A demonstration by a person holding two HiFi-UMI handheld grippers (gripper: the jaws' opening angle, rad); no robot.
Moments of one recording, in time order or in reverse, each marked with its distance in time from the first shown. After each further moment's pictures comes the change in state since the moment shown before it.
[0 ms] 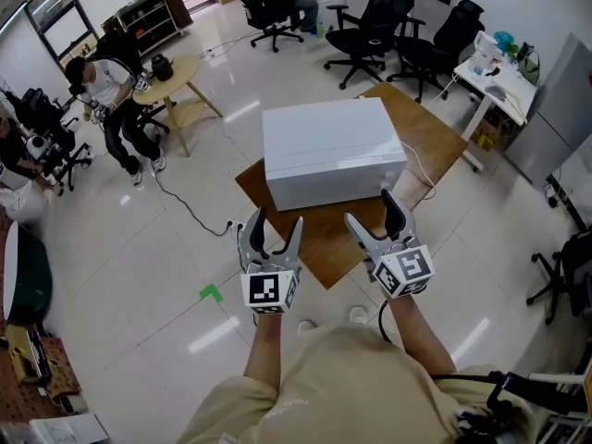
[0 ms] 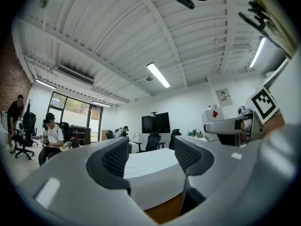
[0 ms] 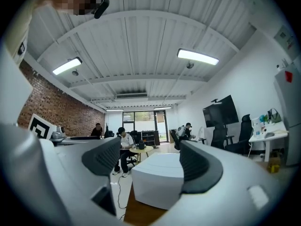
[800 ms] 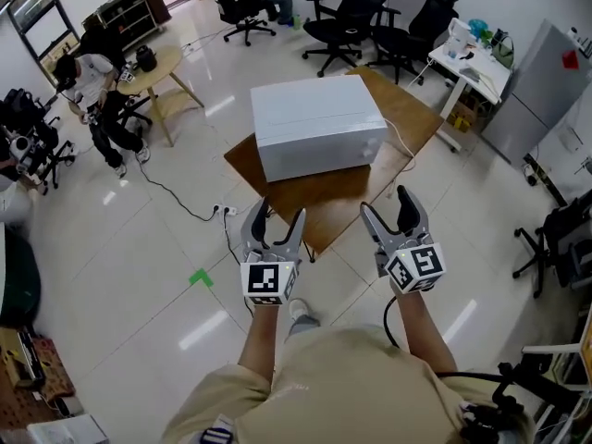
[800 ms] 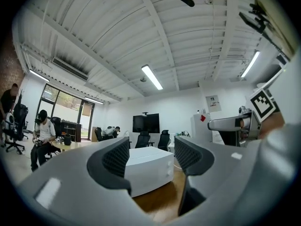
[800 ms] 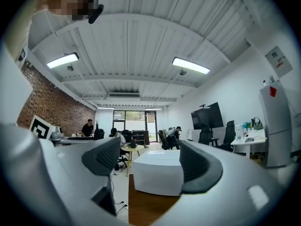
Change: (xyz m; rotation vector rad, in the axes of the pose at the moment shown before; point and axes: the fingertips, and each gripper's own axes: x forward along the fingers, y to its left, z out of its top) left arm -0.089 -0.013 0.032 -0.059 -0.003 -0.117; right arm -0.087 0.067 0.033 -0.043 0.005 -0.135
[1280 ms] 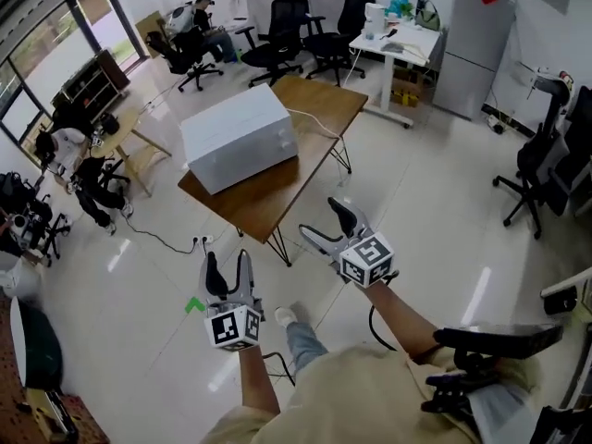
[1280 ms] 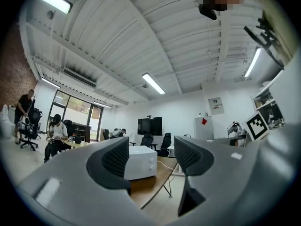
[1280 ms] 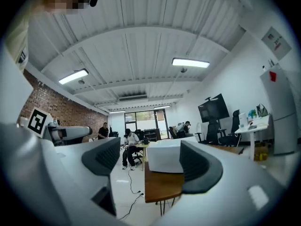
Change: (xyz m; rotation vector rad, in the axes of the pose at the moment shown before) left arm -0.181 -0.171 0.091 -0.072 -0.024 0.137; right arm -0.215 0.035 0.024 0.056 0.064 0.148
